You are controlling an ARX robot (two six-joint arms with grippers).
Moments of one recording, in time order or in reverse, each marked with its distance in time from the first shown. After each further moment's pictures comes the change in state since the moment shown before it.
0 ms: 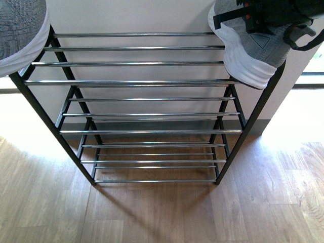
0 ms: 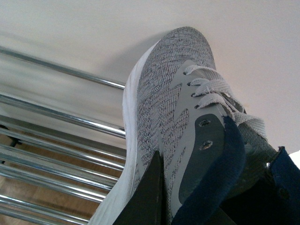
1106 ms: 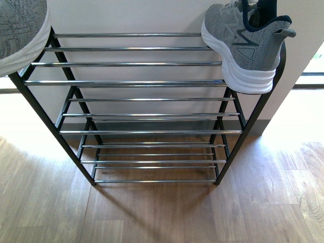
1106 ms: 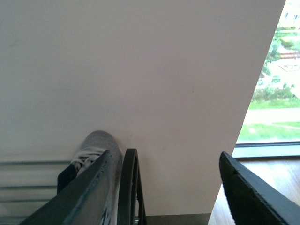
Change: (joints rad) left arm 0.000 0.000 0.000 0.000 0.002 0.000; right arm -0.234 -0.668 -0.526 0.262 -0.126 0.186
